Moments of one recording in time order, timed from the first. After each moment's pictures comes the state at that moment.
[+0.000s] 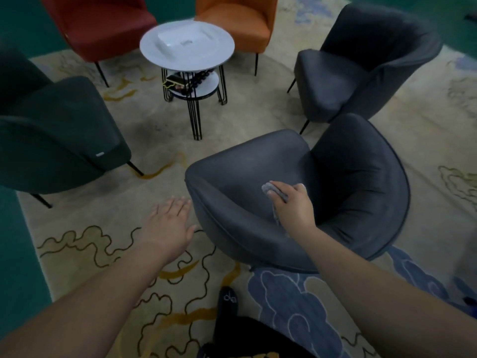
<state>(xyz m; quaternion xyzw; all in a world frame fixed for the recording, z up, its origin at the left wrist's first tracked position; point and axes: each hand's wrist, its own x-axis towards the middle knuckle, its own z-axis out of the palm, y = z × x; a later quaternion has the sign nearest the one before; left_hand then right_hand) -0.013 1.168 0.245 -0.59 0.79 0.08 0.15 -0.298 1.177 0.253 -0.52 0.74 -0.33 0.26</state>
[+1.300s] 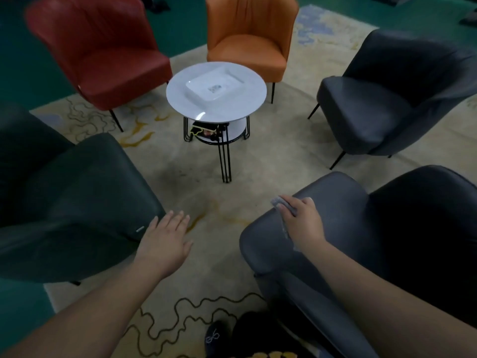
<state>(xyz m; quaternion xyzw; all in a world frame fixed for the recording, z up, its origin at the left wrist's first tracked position) 0.223 0.828 0.251 -0.55 0.82 0.05 0.17 -0.089 0.867 0.252 -0.50 0.78 -0.29 0.24</state>
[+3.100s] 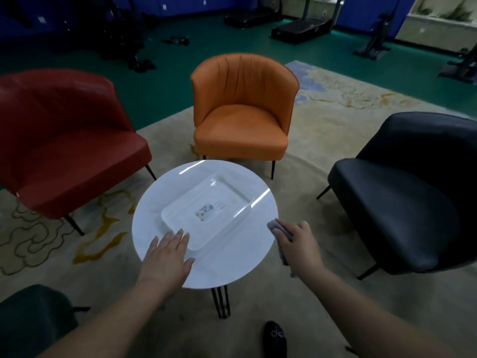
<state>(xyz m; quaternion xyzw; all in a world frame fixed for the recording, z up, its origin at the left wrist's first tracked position) 0.075 0.163 0.242 -0.57 0.81 0.05 0.10 -0.215 0.232 0.279 -0.46 0.76 -0.36 0.28</state>
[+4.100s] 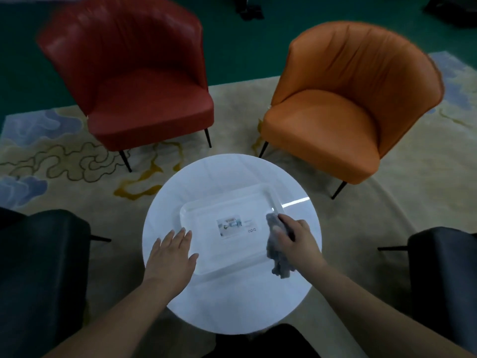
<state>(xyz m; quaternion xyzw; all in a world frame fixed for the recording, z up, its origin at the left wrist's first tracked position) 0.036 0.054 0.179 -0.75 0.62 0.19 0.12 -0.241 -0.029 0.218 -0.63 0.59 -0.21 0.46</state>
